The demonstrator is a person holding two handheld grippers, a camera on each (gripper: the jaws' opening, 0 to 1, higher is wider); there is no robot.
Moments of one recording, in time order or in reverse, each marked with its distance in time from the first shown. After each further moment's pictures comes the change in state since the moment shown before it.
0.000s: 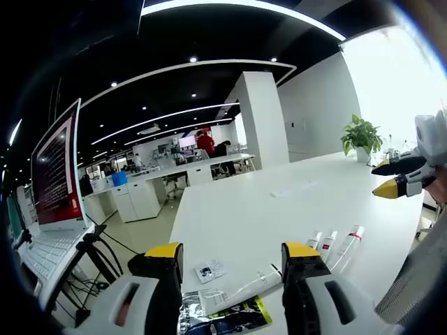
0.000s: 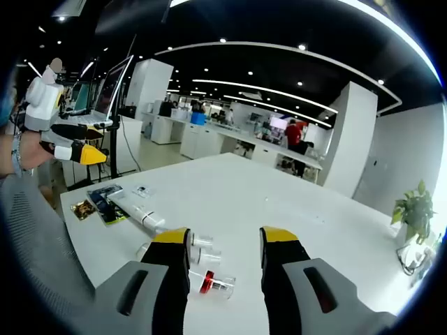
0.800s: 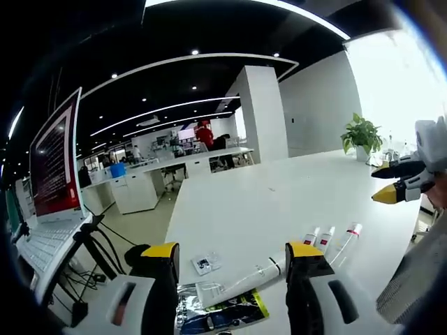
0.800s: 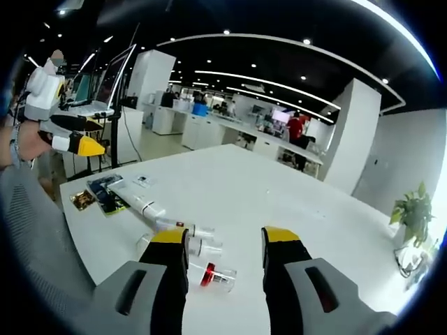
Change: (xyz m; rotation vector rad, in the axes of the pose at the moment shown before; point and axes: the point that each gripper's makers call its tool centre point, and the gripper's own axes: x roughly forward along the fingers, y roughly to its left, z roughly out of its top) left arm 0.000 0.005 -0.009 -0.034 0.041 -0.009; right arm 0.002 0.006 -0.009 -0.032 0.050 0.007
